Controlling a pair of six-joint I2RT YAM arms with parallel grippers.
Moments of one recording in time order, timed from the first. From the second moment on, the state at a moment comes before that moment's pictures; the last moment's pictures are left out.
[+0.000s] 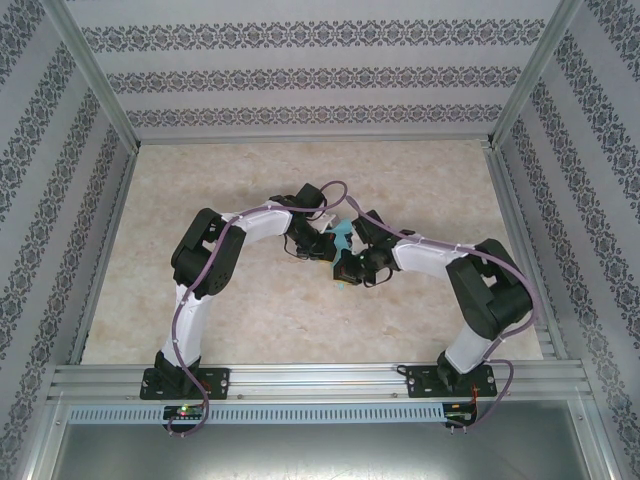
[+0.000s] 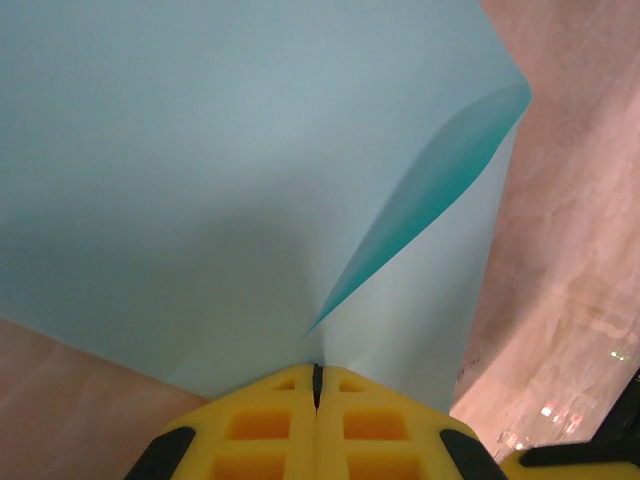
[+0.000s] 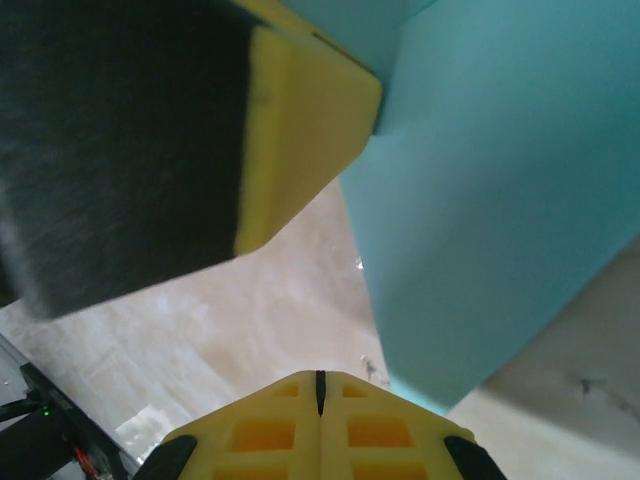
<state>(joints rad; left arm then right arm) -0.56 2.18 1.52 -0.62 0.58 -0.31 0.54 1.69 0.87 -0.34 -0.53 0.73</state>
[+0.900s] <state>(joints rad) -0.56 2.18 1.53 -0.63 0.59 -0.30 0.36 1.62 0.85 -0.32 -0.49 0.73</state>
